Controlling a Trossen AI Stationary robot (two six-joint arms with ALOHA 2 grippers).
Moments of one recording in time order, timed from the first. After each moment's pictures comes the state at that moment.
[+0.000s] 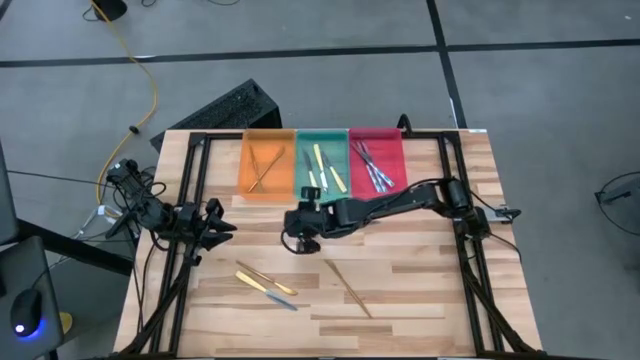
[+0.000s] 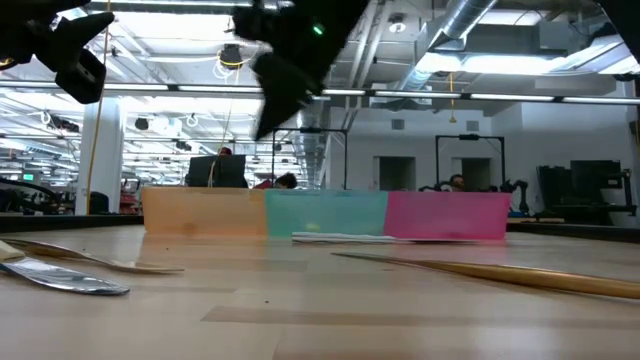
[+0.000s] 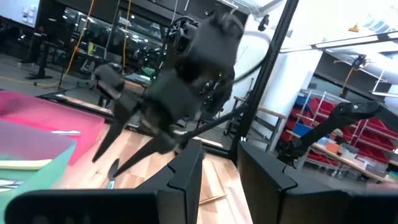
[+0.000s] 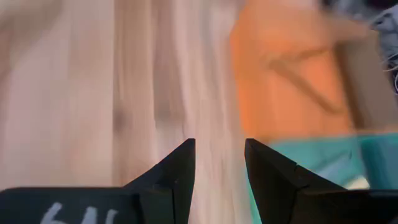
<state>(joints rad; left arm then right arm) -0.75 0.01 0.02 0.23 -0.65 -0.23 0.12 2.12 1.80 -0.60 0.45 -0.05</state>
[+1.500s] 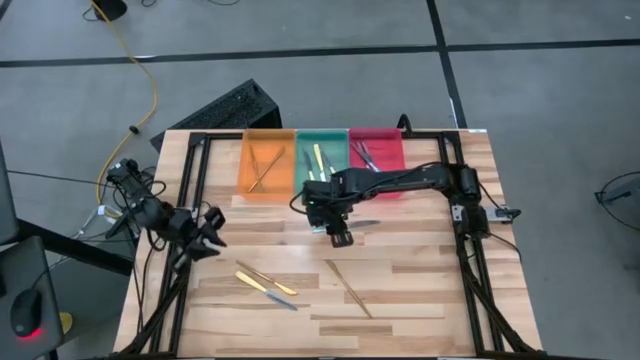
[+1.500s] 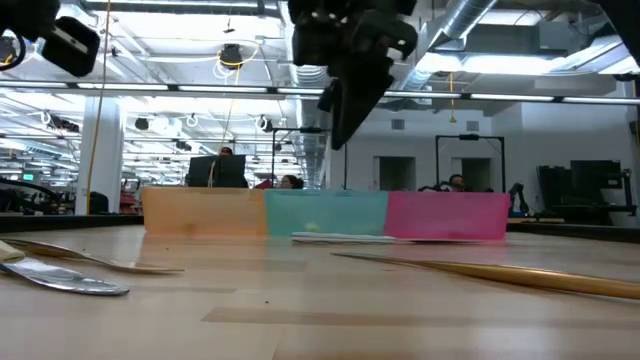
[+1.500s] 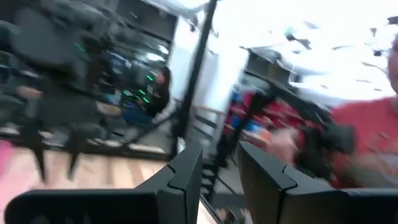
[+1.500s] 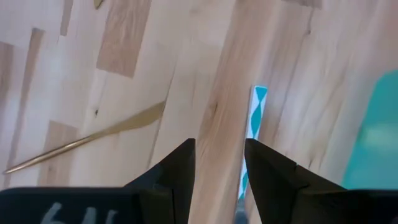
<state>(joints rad) -0.75 0.01 0.02 0.30 -0.36 -0.18 -0.02 2.02 1.78 -1.03 -0.19 -0.24</state>
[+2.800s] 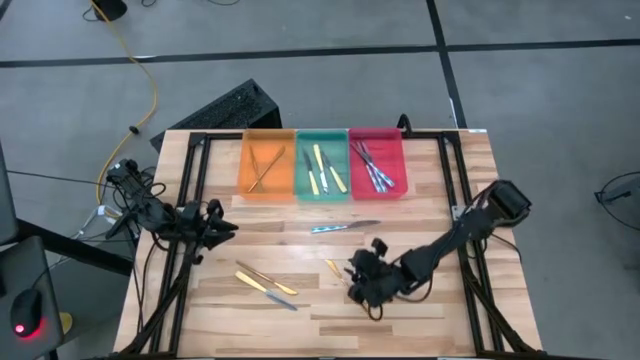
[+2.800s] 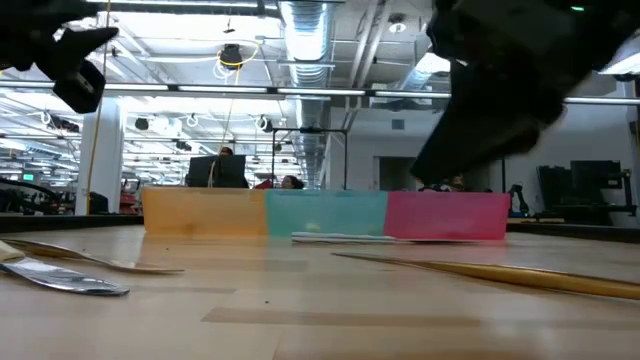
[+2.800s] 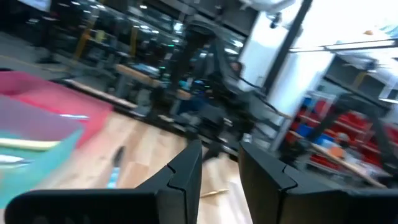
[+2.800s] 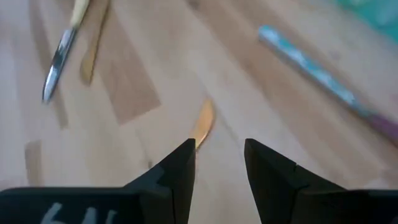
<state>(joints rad) -0.75 0.01 0.02 0.18 -0.69 -0.31 0.56 1.76 0.99 -0.20 0.66 0.90</state>
